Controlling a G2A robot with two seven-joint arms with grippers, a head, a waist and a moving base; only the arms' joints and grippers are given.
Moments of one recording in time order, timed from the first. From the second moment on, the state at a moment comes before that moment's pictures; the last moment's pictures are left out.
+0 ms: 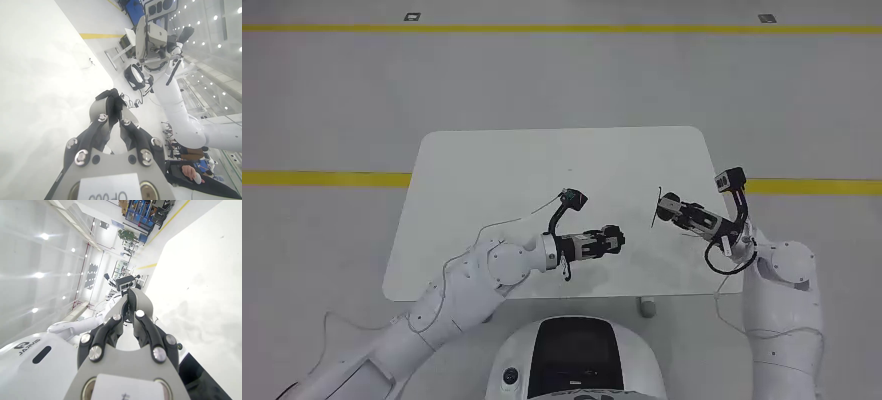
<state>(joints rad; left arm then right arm) 1.06 -1.17 -0.67 -1.45 0.11 -0.34 -0.48 -1.41 -1.40 1.84 -1.47 0.13 -0.34 1.33</state>
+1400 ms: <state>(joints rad) 1.17 -1.23 -0.63 -1.48 -0.09 -0.34 -0.19 -1.63 -1.42 1.75 -1.79 -0.08 -0.34 0.73</state>
